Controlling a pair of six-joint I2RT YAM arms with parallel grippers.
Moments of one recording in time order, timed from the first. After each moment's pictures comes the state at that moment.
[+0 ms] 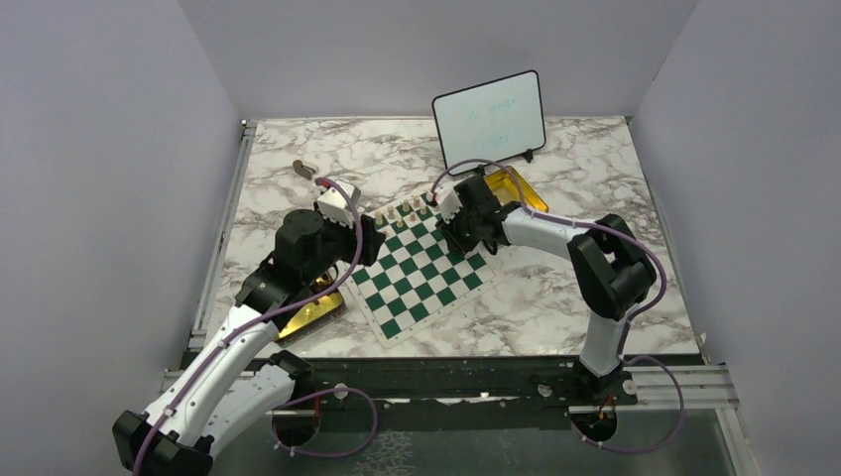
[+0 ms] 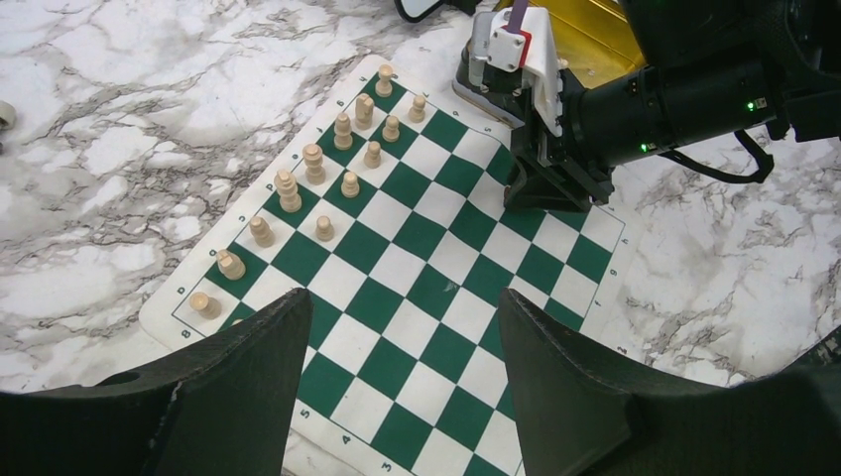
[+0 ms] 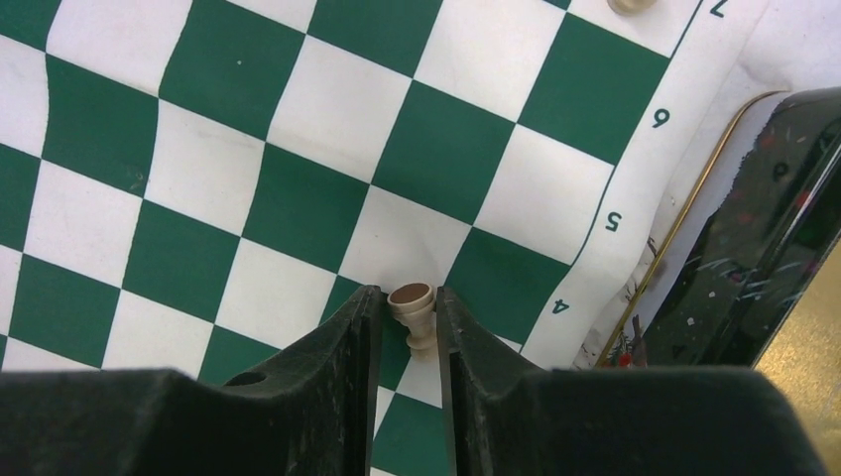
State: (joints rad) left arm -0.51 0.80 0.75 -0.28 0.05 -0.15; right arm 0.62 1.86 1.16 -0.23 -0.20 -0.27
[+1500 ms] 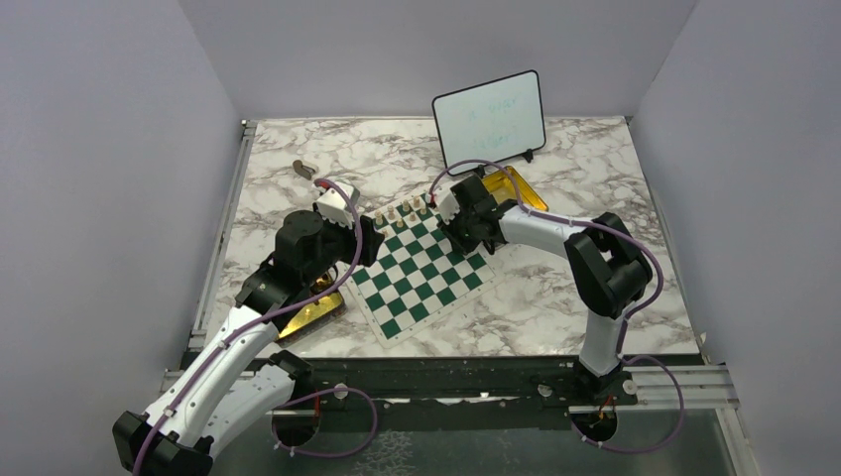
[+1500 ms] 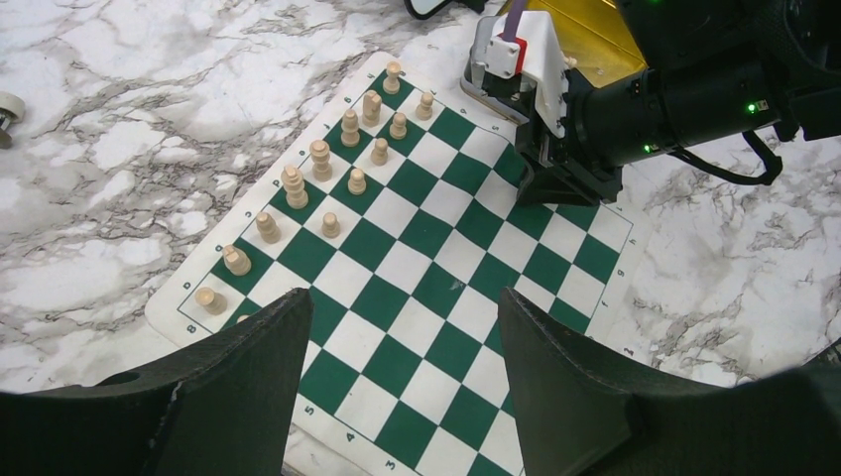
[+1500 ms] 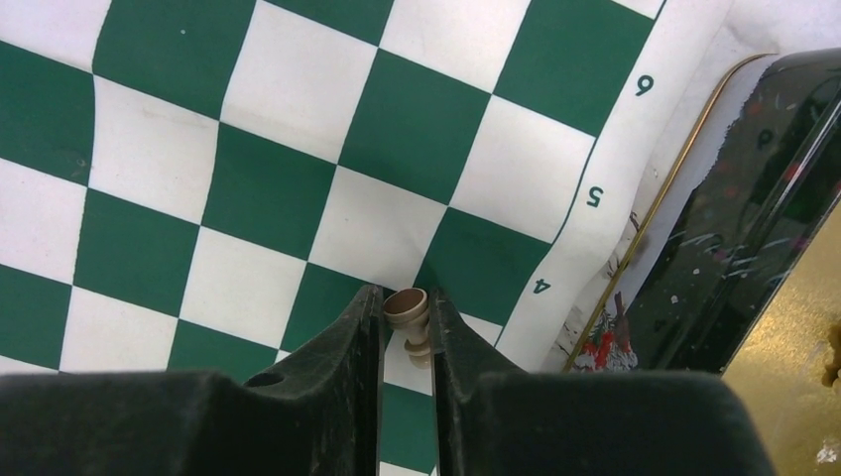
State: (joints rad) left arm -0.51 0.79 0.74 -0.28 0.04 -0.15; right arm 0.63 1.89 1.20 -0.30 -0.12 -0.29
